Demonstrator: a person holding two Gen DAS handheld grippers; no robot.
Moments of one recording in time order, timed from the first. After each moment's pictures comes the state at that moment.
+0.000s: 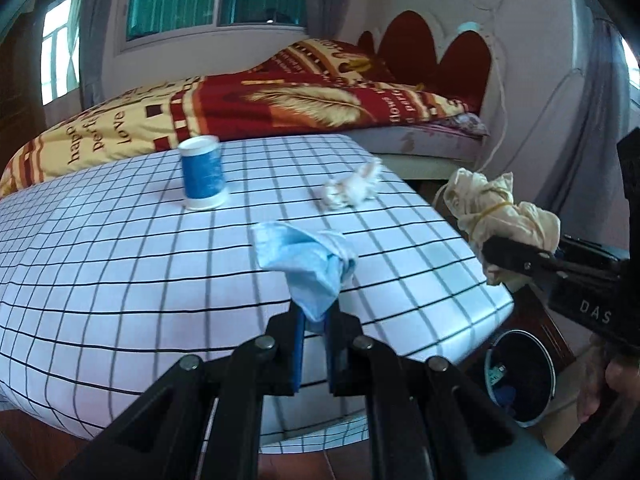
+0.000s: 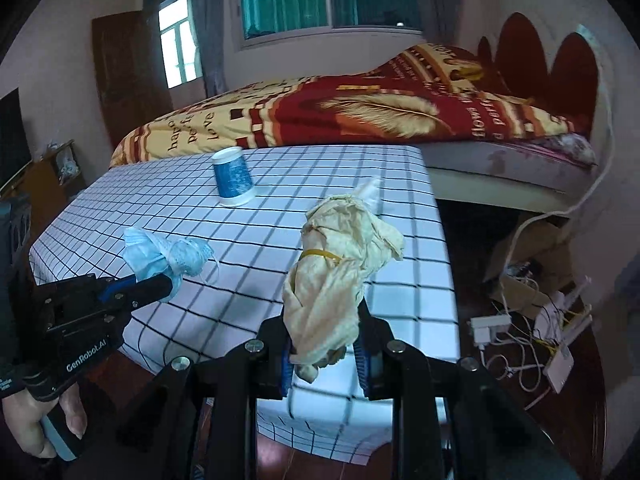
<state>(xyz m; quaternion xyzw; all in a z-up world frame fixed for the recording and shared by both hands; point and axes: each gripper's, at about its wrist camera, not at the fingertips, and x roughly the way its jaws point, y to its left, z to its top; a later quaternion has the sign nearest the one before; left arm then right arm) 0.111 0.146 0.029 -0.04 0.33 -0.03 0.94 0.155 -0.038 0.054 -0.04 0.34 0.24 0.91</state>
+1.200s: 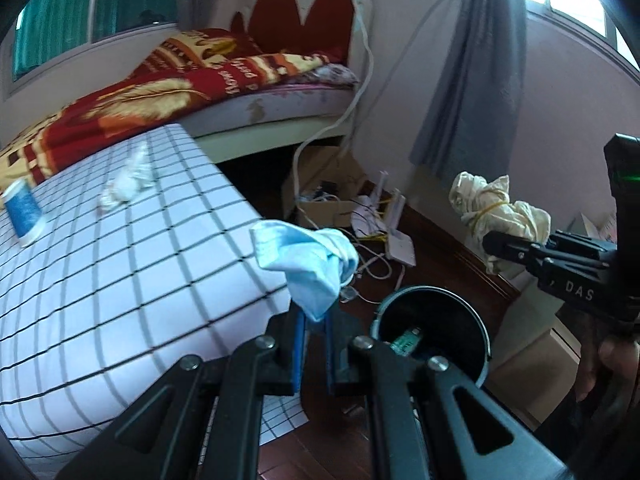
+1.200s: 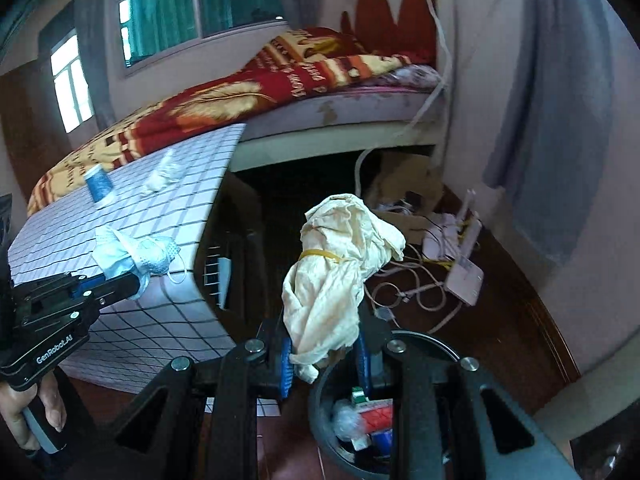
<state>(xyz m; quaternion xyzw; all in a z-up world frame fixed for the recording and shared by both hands) 0.105 -0.040 0.005 0.04 0.36 -0.21 0.91 0.092 -0.264 0.016 0.03 0.37 0.05 0.93</state>
